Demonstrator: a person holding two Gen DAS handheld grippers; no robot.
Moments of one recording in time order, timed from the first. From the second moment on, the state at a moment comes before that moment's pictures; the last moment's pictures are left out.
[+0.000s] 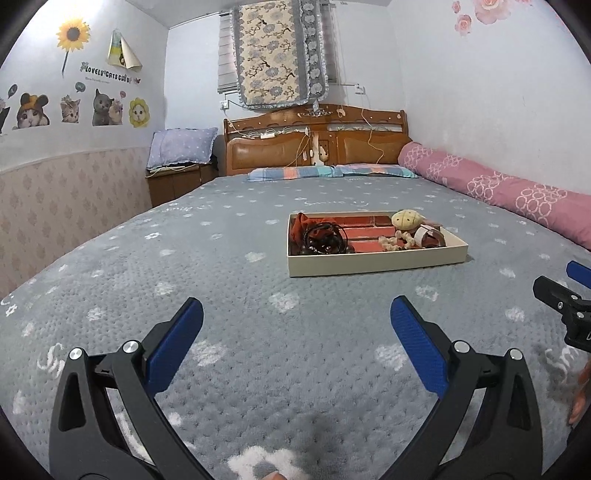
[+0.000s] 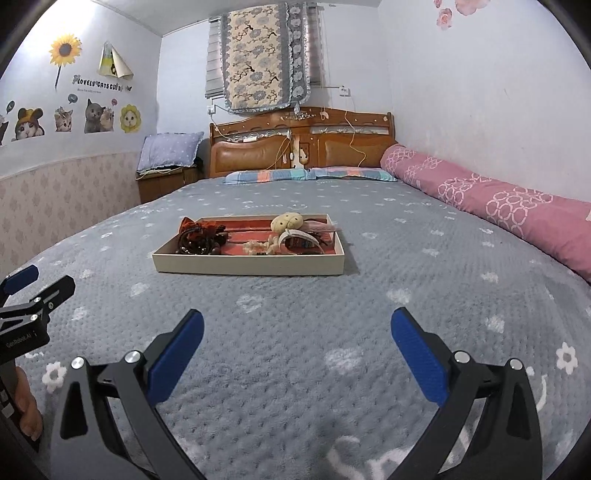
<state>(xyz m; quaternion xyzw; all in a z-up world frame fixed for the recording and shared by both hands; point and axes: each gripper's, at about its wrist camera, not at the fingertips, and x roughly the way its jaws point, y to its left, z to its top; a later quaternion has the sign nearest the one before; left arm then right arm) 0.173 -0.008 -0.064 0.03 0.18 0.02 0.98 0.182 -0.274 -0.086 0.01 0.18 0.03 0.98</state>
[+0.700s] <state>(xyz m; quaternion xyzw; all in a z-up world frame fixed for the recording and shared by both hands) 0.174 -0.004 -0.064 0.02 0.18 0.02 0.98 0.182 -0.271 -0.088 0.00 0.18 0.02 0.98</state>
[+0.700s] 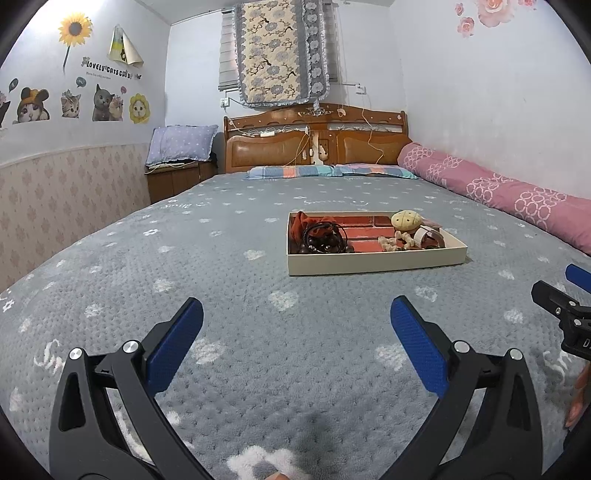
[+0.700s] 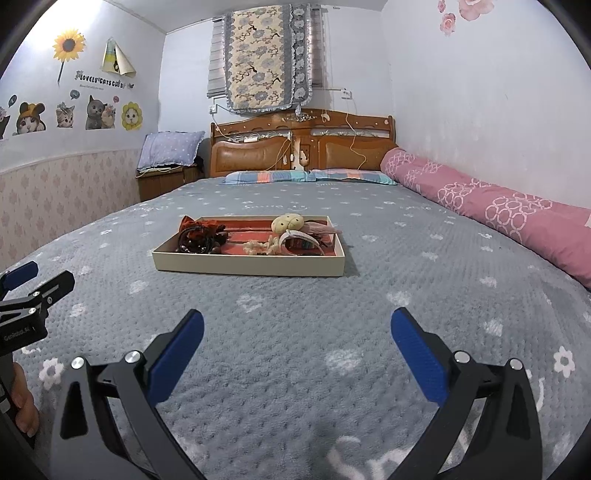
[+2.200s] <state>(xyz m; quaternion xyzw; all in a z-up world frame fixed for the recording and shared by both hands) 0.174 -0.006 -0.064 0.02 0.18 0.02 0.98 0.183 -0.269 -0.089 0.00 0.18 0.02 0.98</state>
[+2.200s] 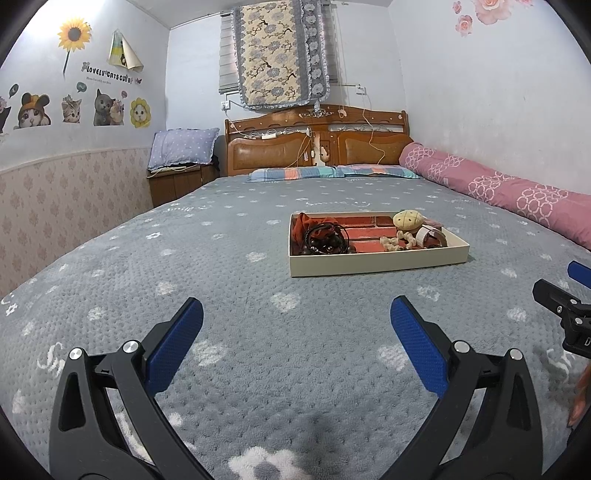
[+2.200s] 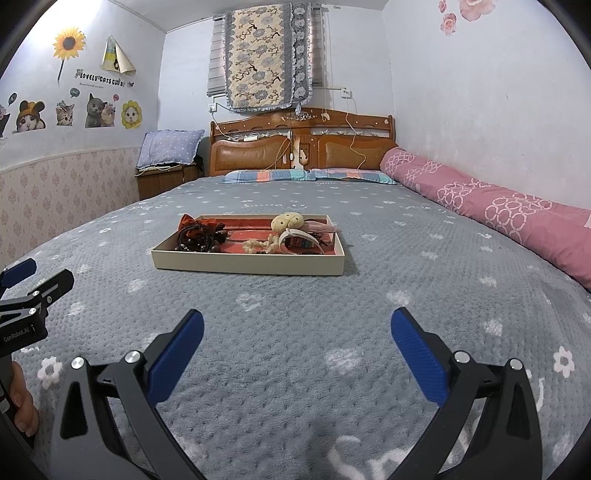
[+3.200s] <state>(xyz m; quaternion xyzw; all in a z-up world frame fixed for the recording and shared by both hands) 0.173 -0.003 -0.063 0.03 0.18 0.03 0.98 0.183 -0.268 -0.089 0.00 0.18 0.02 0.98</state>
